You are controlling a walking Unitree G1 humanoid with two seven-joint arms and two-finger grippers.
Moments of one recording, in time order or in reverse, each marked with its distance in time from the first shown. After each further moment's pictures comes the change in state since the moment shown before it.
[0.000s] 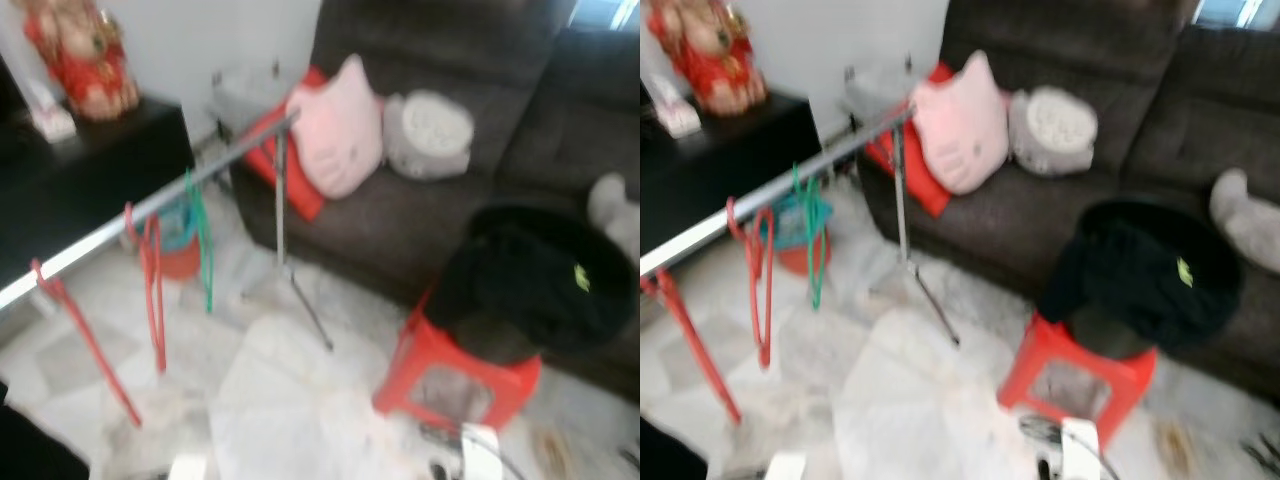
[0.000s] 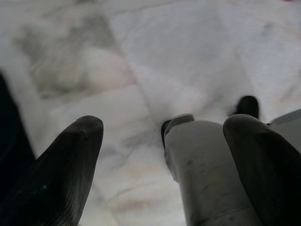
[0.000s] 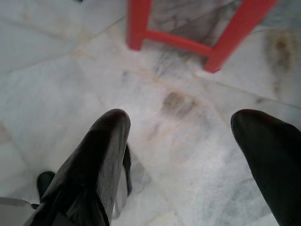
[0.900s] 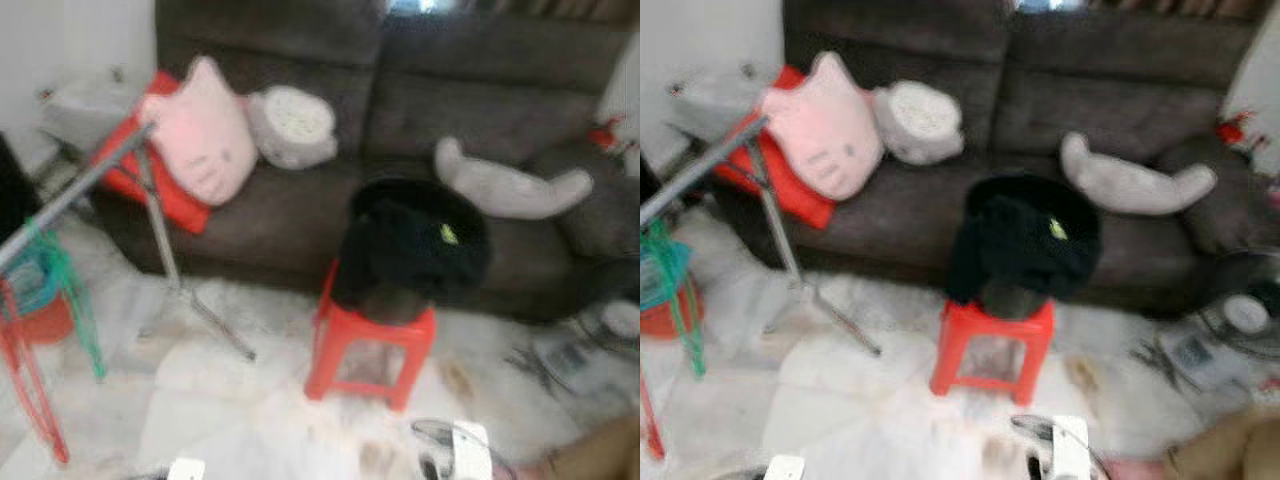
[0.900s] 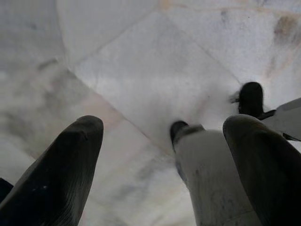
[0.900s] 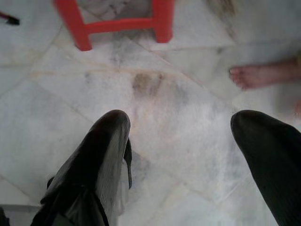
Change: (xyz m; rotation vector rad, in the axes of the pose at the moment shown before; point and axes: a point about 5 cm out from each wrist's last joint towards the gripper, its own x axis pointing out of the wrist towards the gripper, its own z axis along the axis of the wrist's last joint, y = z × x) left arm -0.001 0.010 -0.001 0.020 0.005 0.023; right arm 0.001 0.011 0.001 0.006 -0.003 0.027
